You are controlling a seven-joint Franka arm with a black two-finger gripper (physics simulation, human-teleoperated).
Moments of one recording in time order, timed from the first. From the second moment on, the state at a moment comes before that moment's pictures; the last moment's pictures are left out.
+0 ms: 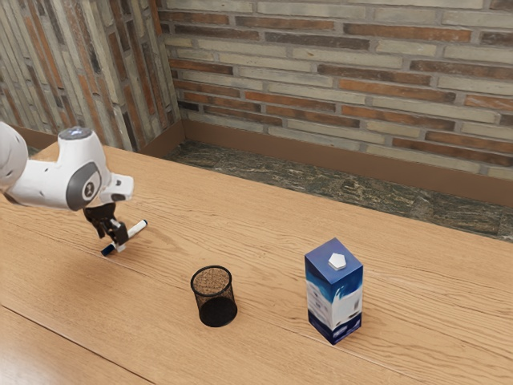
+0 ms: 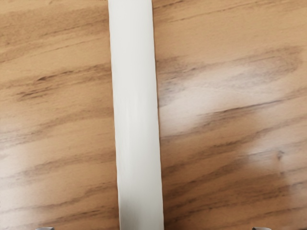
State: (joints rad) arm 0.30 0.40 0.09 -2.02 0.08 2.50 0.51
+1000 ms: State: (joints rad) arm 0.33 0.43 0.08 -2.02 -0.07 2.55 0.67
